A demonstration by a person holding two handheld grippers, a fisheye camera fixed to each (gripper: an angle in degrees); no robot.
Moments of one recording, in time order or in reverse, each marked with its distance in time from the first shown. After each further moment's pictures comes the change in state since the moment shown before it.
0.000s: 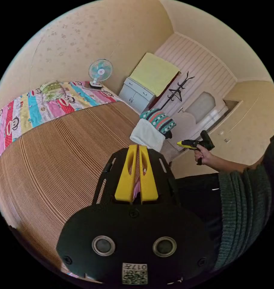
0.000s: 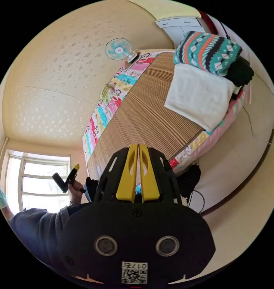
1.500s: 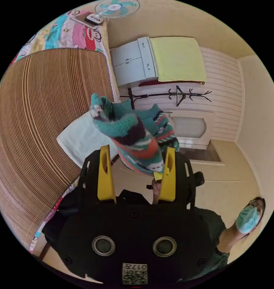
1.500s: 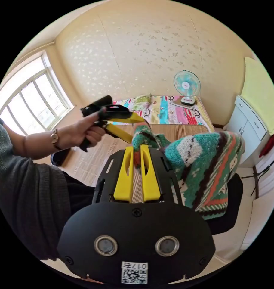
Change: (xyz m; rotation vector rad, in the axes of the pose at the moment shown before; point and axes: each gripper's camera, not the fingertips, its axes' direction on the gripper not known) left arm -0.065 -0.165 0.585 -0.346 0.478 -0.632; right arm -0.189 0.075 -0.063 0.064 0.024 -0.912
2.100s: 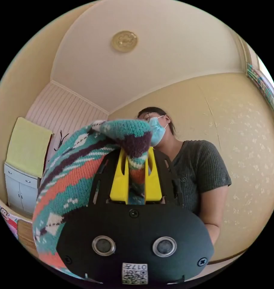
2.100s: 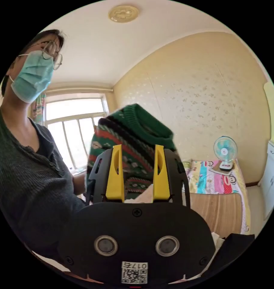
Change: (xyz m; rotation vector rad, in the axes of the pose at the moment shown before) left arm 0.160 0.284 -0.203 0.162 0.681 1.514; right arm -0.075 0.025 -0.159 0.538 -0.313 -0.241
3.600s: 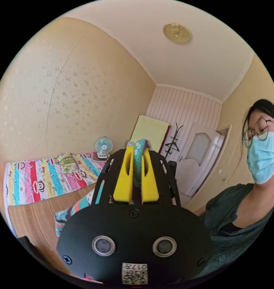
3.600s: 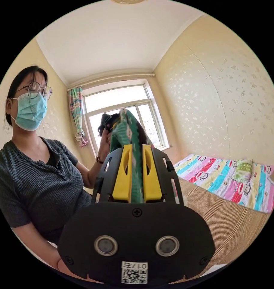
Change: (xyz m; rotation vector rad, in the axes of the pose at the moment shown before) left arm 0.340 -0.155 0.226 -0.133 -1.372 -0.210; right arm -0.073 0.112 0.151 -0.085 -0.524 0.006
